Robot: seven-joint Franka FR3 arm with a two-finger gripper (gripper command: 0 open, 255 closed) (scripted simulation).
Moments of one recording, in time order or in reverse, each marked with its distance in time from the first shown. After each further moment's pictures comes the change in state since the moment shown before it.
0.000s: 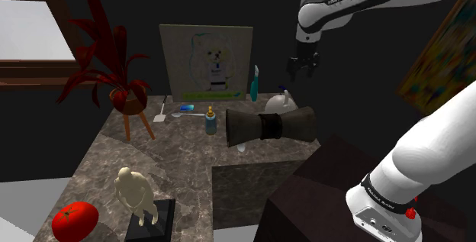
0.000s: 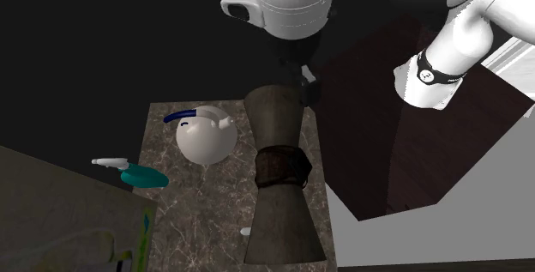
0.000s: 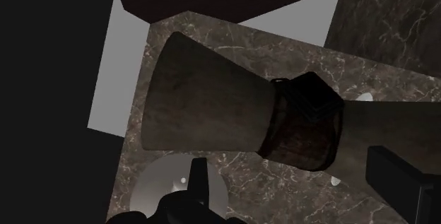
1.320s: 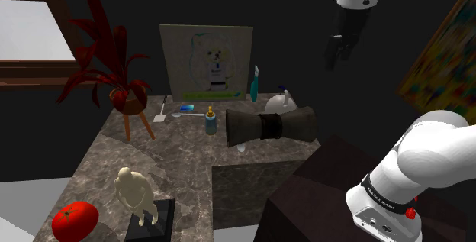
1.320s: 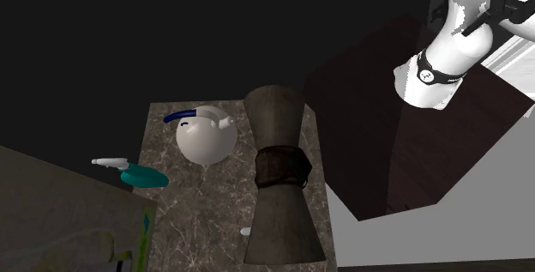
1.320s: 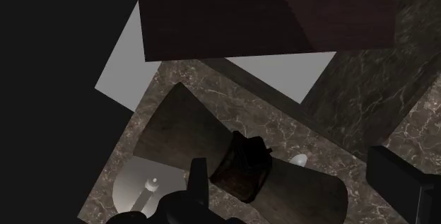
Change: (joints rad) arm 0.112 -0.621 0.139 -0.125 -0.027 -0.423 -0.068
